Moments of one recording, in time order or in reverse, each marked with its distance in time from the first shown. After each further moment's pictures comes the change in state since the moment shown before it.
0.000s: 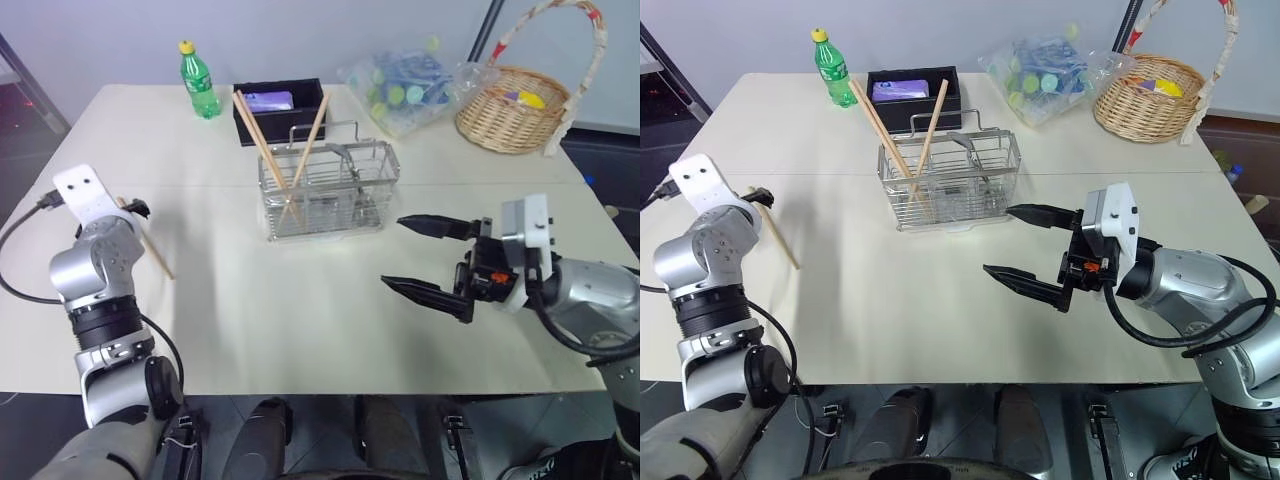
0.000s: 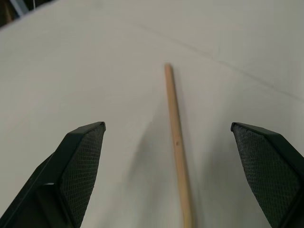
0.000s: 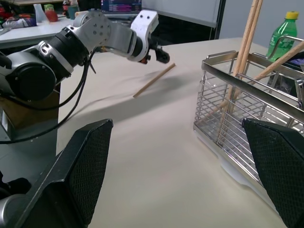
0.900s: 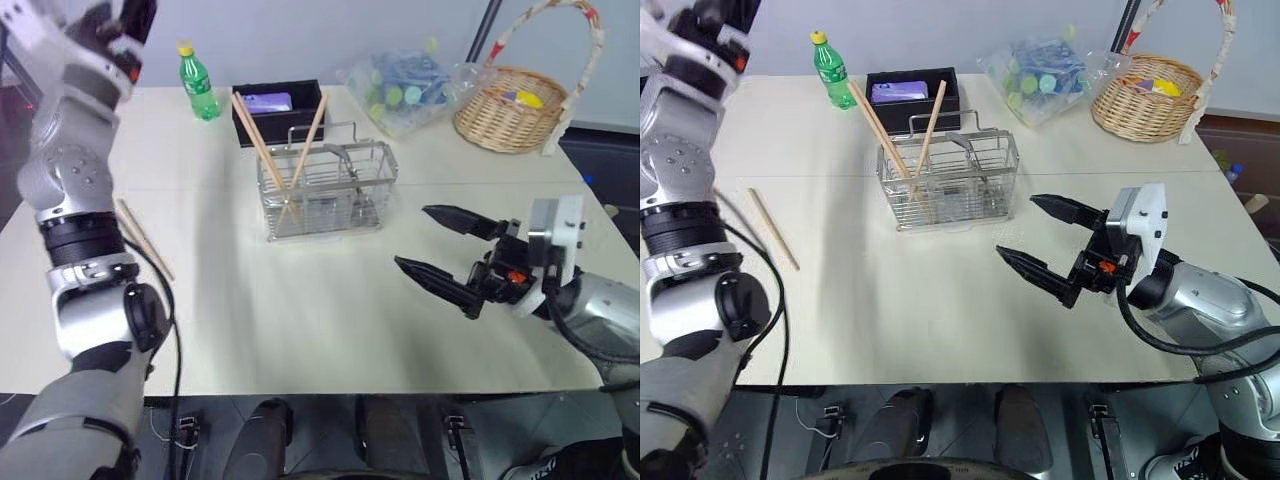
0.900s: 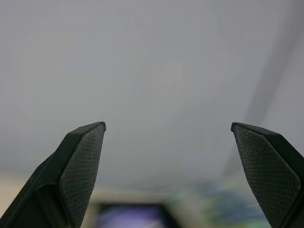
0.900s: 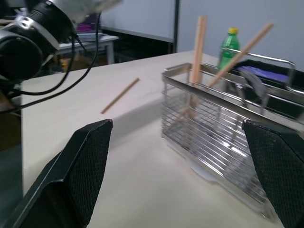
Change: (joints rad) left arm -0.360 0.208 -0.127 0.376 -0.224 -0.590 -0.600; right arm 0.098 0.036 -0.089 -0.089 0.053 0.002 -0.155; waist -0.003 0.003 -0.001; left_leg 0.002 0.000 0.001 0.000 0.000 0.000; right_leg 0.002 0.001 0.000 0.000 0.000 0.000
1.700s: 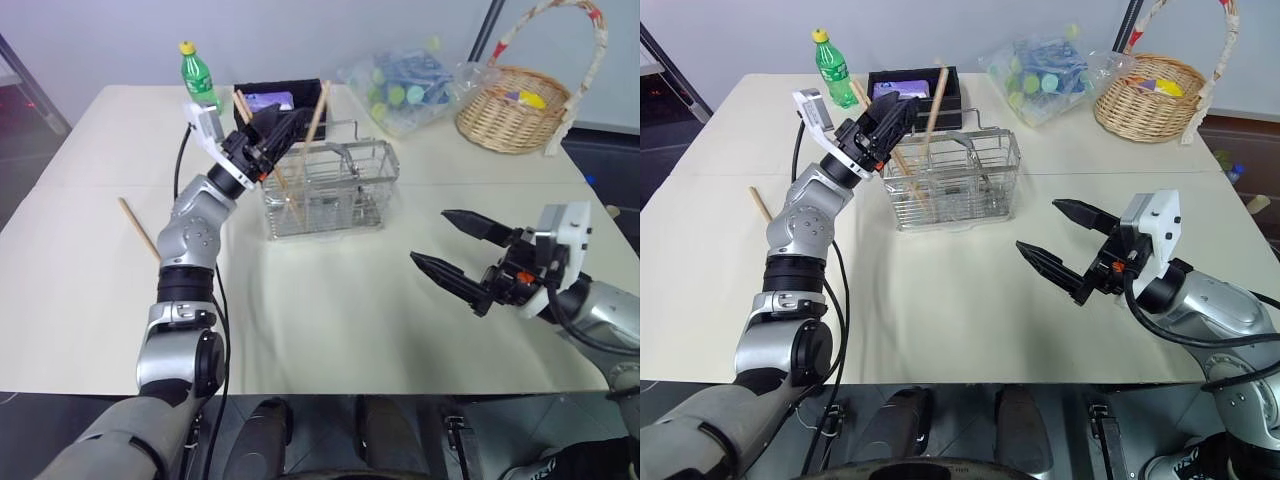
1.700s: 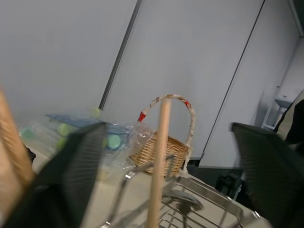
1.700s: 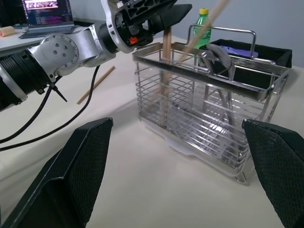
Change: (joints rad) left arm 0.164 -0.376 -0.142 -0.037 -0.122 -0.137 -0.610; right arm 0.084 0.017 -0.063 0.035 -0.021 0.000 -0.059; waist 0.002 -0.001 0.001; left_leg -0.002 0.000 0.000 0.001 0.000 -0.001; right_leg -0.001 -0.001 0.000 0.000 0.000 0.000
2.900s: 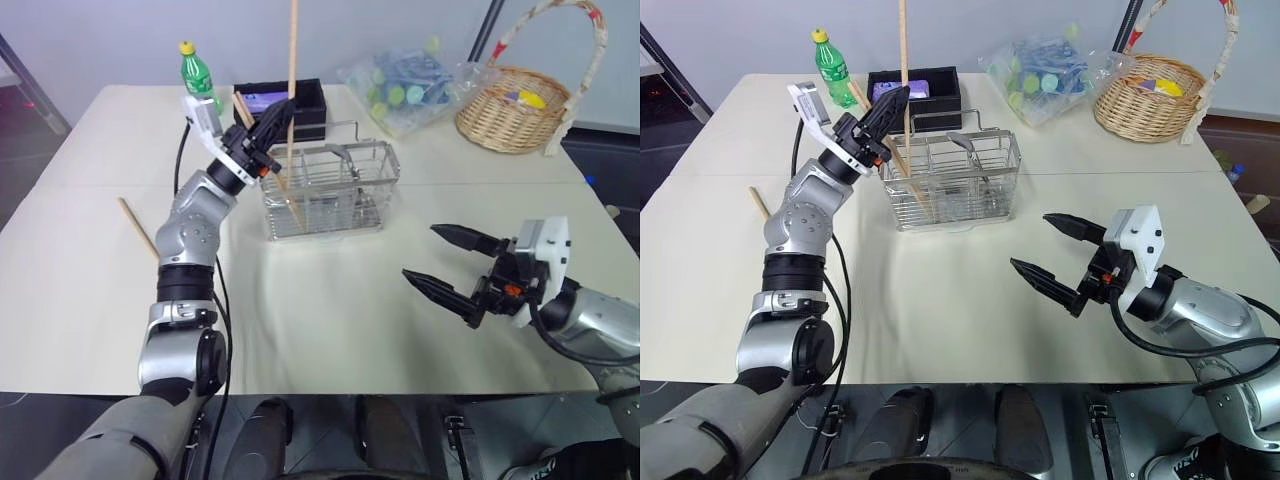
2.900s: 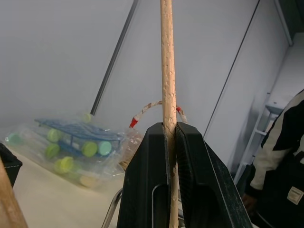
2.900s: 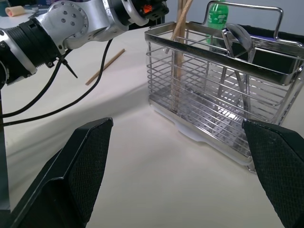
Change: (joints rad) left arm -0.006 -0.012 0.010 -0.040 -0.021 0.044 -0.001; right arm 0.027 0.001 0.052 0.010 -0.095 -0.042 0.074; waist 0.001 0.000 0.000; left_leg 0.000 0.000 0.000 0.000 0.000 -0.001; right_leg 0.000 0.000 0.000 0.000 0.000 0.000
